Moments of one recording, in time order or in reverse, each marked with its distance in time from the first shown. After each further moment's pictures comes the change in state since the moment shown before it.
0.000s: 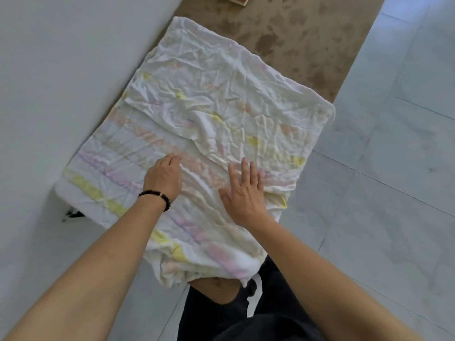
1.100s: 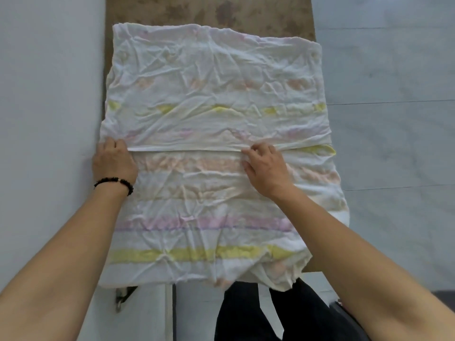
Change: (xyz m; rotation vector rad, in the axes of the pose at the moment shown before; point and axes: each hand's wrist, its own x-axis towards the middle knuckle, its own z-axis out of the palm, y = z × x) left_hand 0.177 -0.175 -0.050 0.114 0.221 0.292; right_hand 0.059 -0.098 0.033 0.092 0.354 0.428
